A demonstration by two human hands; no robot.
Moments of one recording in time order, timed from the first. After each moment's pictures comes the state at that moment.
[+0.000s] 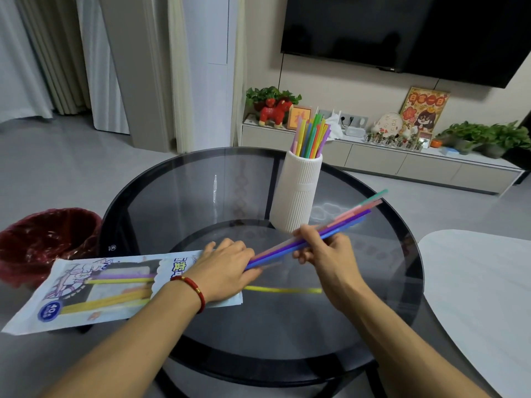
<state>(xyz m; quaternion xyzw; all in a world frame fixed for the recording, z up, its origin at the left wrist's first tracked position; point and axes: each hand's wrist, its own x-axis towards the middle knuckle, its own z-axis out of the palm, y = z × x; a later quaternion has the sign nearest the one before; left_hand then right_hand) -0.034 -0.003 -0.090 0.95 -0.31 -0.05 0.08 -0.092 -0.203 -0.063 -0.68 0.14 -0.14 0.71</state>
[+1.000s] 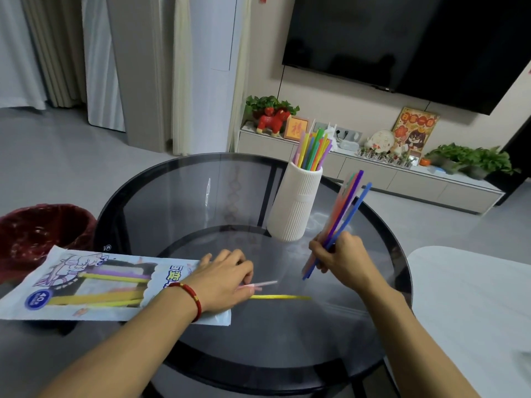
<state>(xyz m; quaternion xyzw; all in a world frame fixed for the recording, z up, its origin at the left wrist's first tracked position) -0.037 0.004 -0.099 0.93 -0.34 -0.08 0.10 -0.074 -0.263 -0.048 -0.94 0.03 -0.12 0.31</state>
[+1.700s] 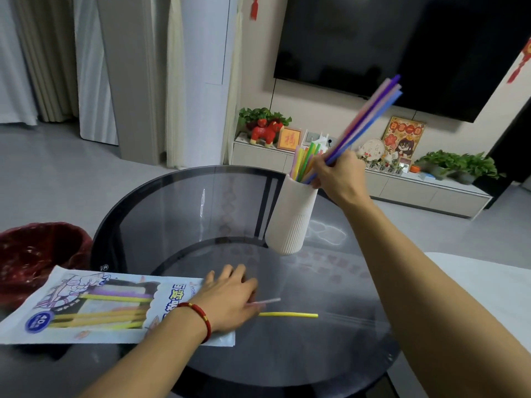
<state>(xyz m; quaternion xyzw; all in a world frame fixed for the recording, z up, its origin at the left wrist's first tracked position) -0.037 -0.006 -0.101 0.94 -0.33 -0.09 0.08 0.024 -0.240 0.068 -0.87 0.09 -0.32 0.37</state>
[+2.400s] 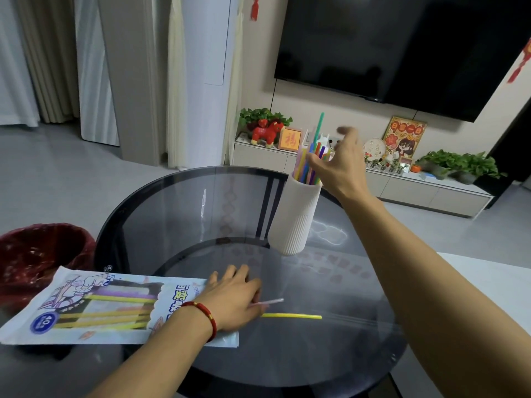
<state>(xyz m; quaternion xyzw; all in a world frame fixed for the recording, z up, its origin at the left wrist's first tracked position) -0.033 -0.004 -0.107 0.93 -0.34 -0.10 0.09 0.030 -0.229 0.081 -0.89 0.08 -0.35 0.29</state>
